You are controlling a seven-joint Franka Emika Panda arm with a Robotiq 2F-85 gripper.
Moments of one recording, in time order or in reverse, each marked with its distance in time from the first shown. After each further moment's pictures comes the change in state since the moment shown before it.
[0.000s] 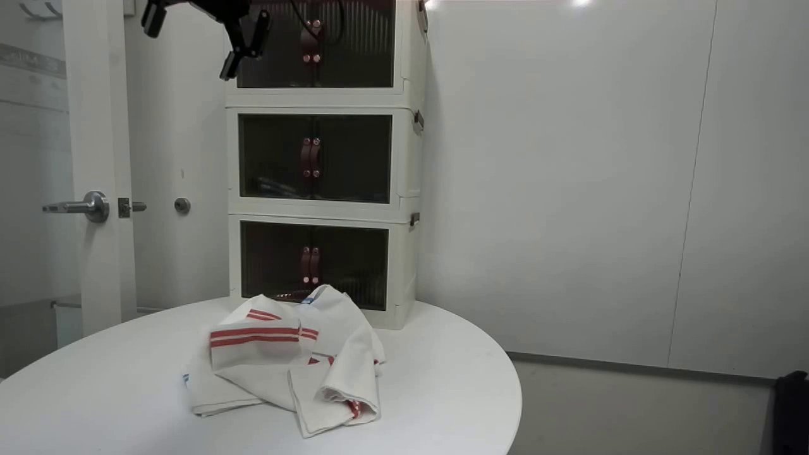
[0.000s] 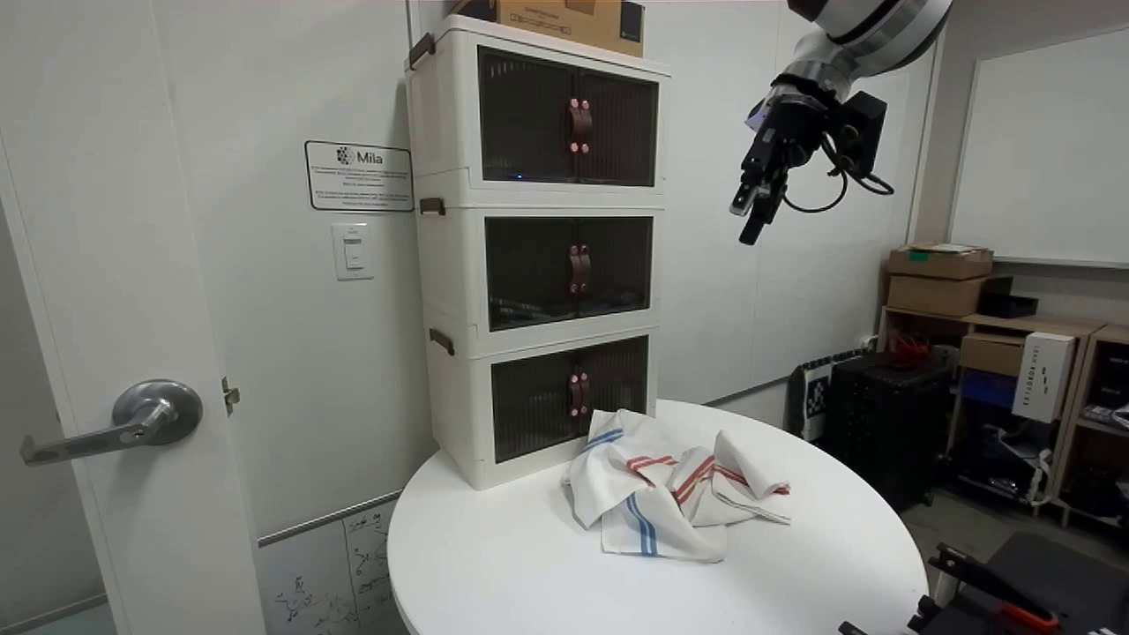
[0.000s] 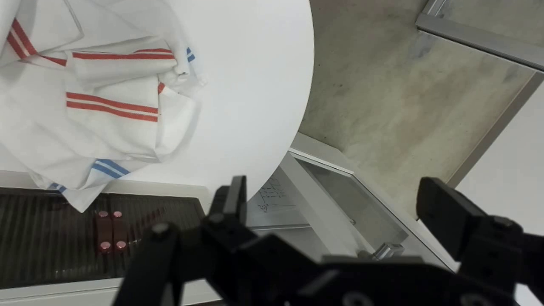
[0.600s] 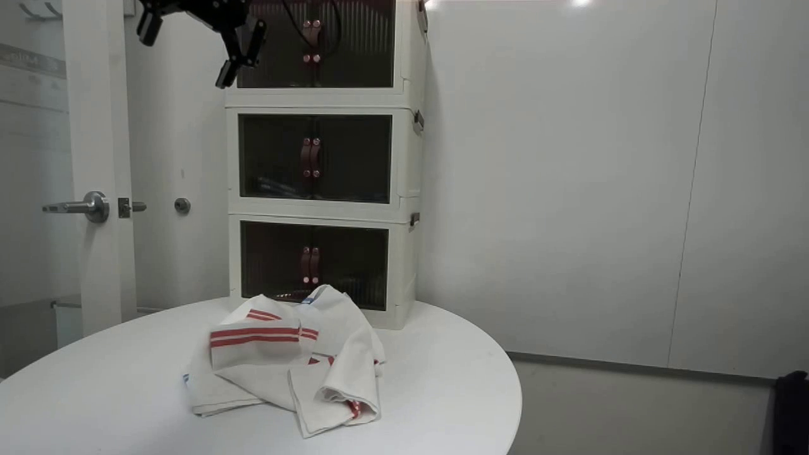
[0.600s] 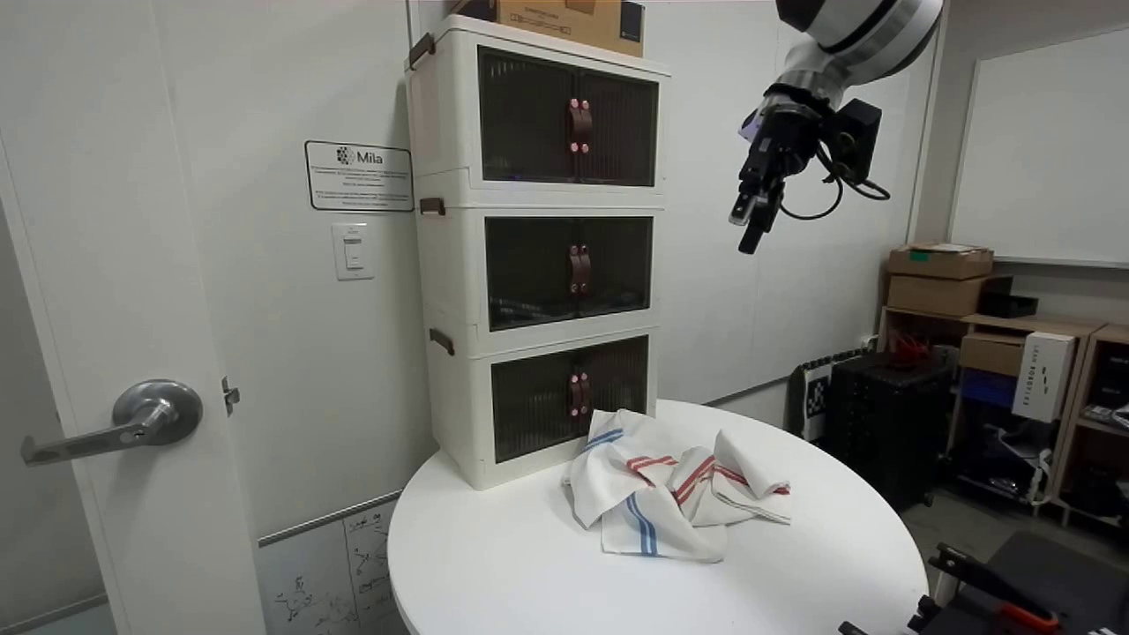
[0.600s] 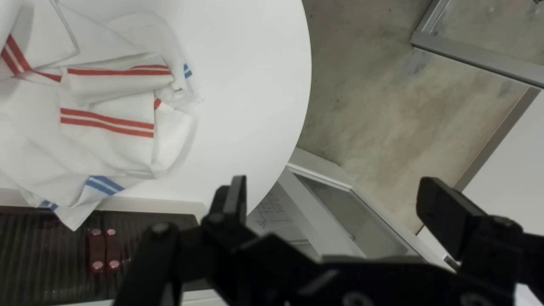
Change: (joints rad) arm 0.013 0.021 0.000 0.000 -0.015 -0.011 0.006
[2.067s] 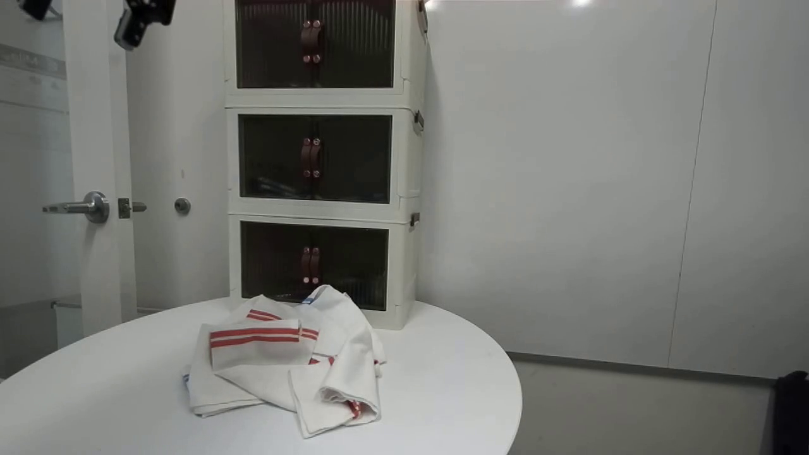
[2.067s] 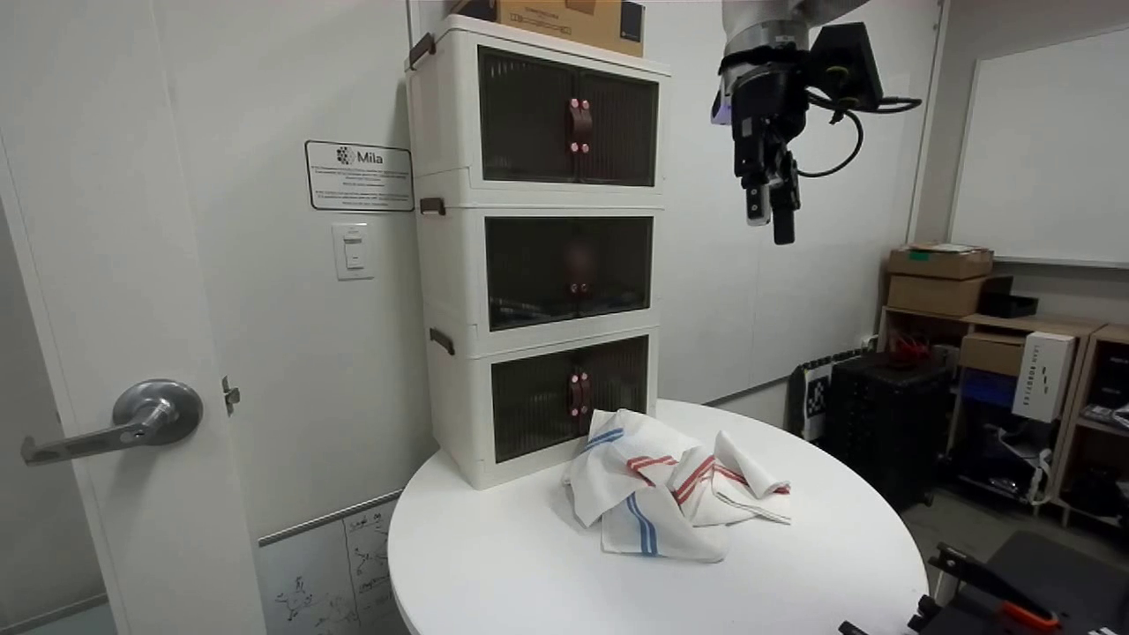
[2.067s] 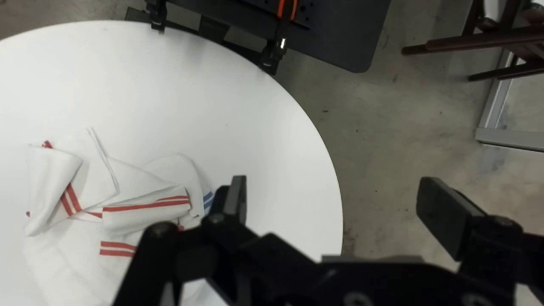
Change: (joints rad) arm 0.093 -0.086 0.174 0.011 -0.284 -0.233 0.482
